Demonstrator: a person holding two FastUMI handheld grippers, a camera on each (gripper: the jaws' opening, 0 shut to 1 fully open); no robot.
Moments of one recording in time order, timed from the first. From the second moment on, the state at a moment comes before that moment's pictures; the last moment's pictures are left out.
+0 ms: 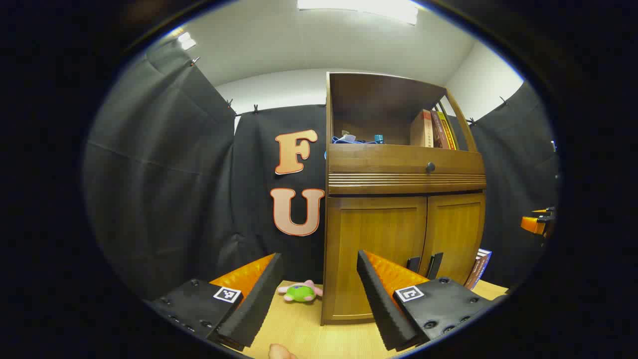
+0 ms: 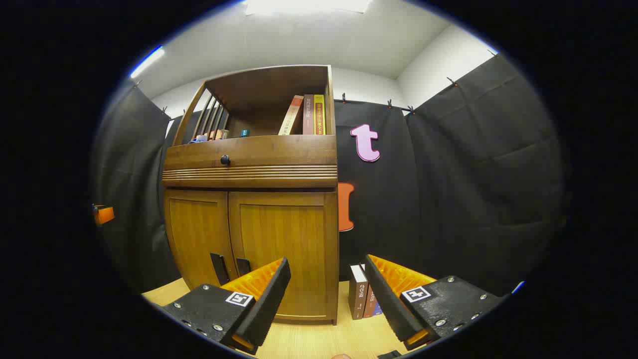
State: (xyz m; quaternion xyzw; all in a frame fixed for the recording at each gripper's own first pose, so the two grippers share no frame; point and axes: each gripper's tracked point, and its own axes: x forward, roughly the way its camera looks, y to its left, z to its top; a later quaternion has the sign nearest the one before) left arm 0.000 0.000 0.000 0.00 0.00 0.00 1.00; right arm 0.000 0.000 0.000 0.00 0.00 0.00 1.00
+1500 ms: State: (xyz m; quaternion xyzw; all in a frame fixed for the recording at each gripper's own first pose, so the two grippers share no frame) left arm -0.007 -0.005 -0.001 0.01 0.00 0.00 1.00; right arm 0.047 0.117 -0.079 0.02 0.02 0.08 1.00
